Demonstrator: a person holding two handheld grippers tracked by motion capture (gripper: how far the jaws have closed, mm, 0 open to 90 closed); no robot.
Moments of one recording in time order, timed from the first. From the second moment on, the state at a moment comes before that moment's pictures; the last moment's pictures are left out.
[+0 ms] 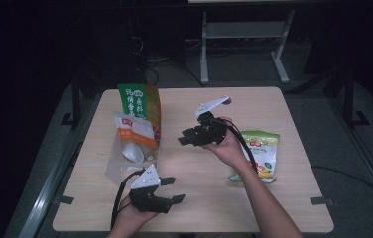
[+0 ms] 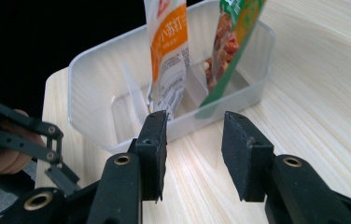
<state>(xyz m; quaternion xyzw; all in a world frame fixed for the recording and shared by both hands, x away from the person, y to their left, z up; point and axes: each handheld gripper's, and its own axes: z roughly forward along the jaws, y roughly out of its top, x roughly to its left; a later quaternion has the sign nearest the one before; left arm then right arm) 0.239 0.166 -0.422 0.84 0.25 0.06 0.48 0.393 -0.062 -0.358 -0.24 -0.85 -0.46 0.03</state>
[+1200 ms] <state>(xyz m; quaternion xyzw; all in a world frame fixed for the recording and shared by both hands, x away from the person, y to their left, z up) 0.240 0.162 -0.422 0.84 0.24 0.06 0.48 0.370 -0.163 -0.369 -0.31 -0.84 -0.43 0.00</state>
